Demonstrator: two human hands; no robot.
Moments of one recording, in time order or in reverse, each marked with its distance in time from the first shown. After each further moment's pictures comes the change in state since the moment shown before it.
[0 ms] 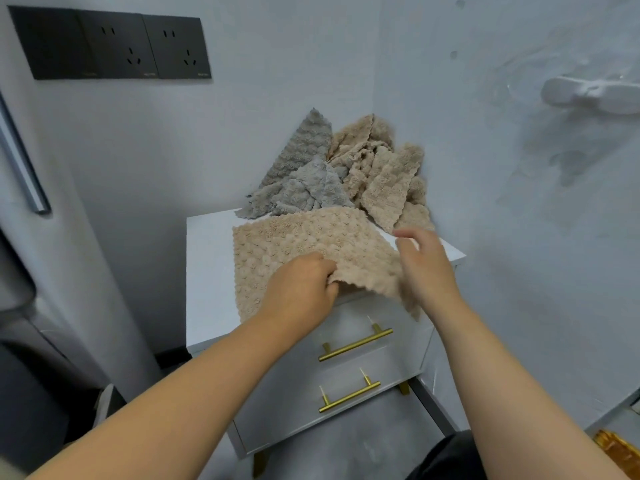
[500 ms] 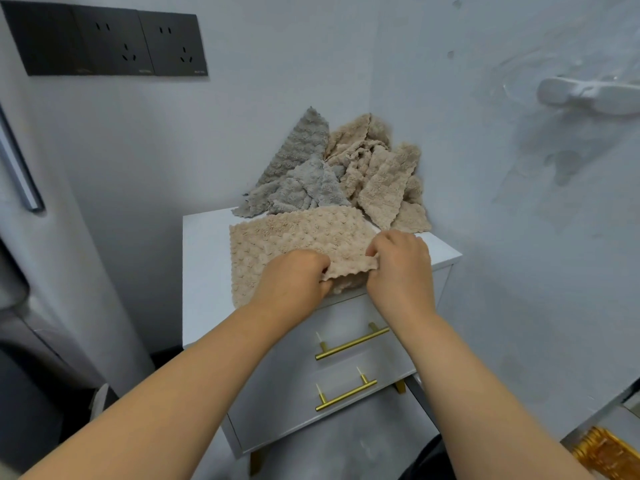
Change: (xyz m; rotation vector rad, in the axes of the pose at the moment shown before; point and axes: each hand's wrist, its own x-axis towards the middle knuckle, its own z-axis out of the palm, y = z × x) left_hand 0.009 -0.007 -0.005 0.126 -0.081 0.006; right_hand -0.015 0.003 0.025 -0.584 0.108 -0.420
